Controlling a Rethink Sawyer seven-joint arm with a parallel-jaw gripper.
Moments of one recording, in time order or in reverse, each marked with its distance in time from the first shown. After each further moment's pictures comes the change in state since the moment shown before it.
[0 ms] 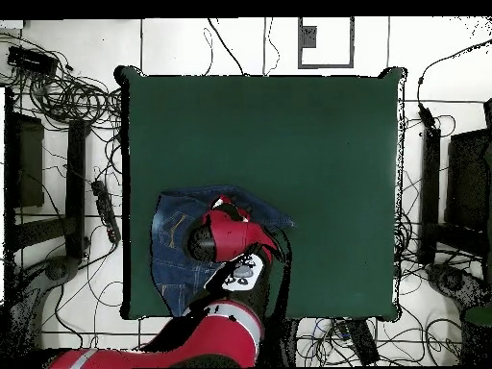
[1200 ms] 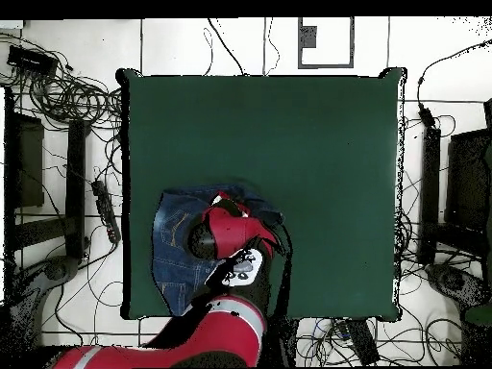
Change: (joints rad) arm -0.015 0.000 0.017 -0.035 -0.082 -0.007 0.000
